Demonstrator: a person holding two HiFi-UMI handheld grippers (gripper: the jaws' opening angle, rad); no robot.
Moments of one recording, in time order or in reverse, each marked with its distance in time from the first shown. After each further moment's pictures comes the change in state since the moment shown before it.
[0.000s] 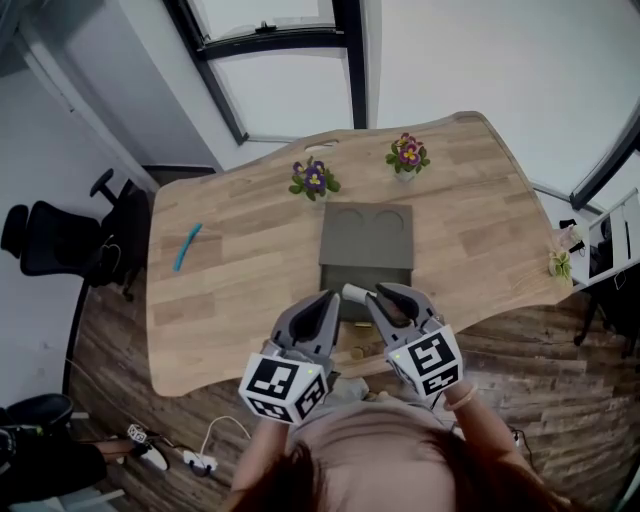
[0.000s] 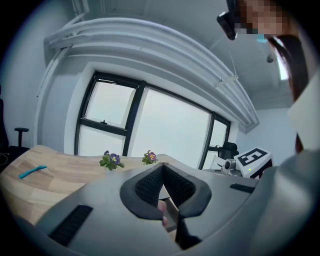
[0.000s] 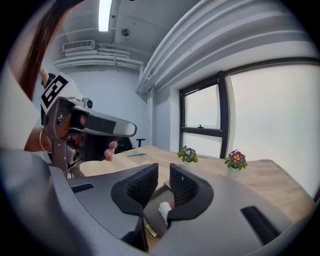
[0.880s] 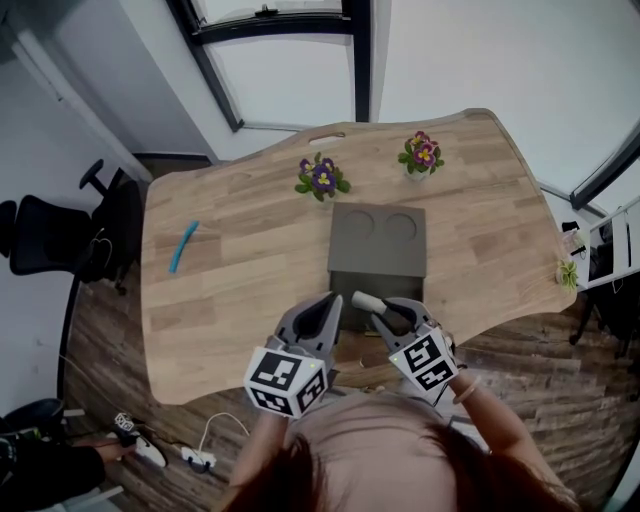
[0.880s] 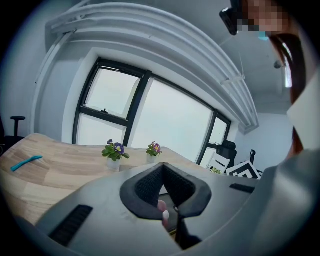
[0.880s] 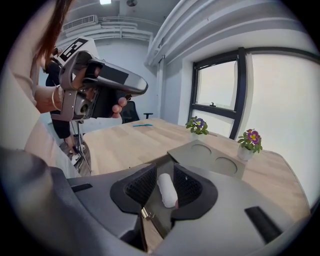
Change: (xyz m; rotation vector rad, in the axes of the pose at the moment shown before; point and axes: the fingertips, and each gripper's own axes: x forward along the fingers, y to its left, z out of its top) left arm 0.027 0.053 -0.027 -0.062 0.083 -0.036; right arm 0.052 0.002 -0.096 -0.105 0.284 0.089
